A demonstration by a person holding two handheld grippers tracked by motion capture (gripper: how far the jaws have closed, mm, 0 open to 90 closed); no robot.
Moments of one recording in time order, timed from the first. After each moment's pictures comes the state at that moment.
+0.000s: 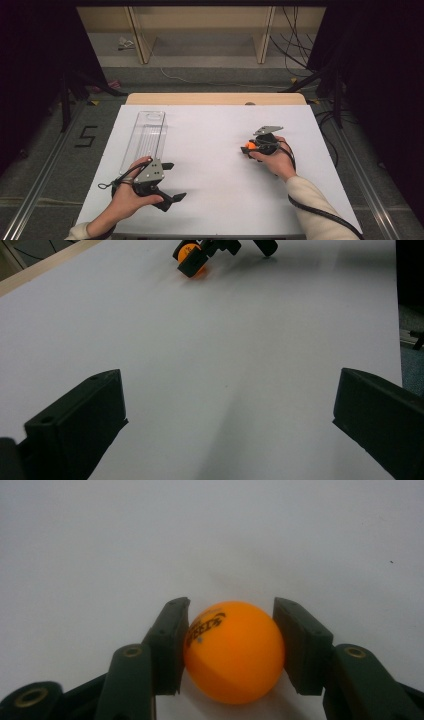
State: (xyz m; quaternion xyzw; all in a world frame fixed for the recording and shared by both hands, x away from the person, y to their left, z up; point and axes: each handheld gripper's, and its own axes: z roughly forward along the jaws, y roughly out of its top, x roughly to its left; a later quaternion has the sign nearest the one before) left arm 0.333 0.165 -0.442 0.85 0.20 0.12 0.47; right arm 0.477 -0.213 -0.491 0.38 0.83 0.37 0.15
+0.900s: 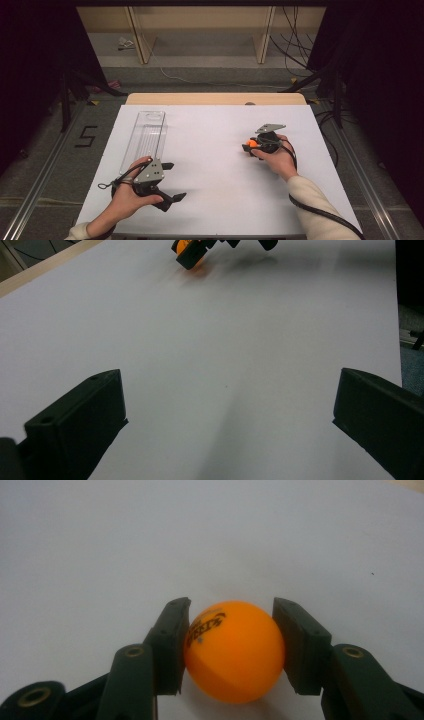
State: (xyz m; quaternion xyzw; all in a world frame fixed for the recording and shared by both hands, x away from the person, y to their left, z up) left arm 0.333 0.165 -0.442 0.85 0.20 0.12 0.47; right arm 0.477 -0.216 -0.482 0.38 0.83 0.38 0.16
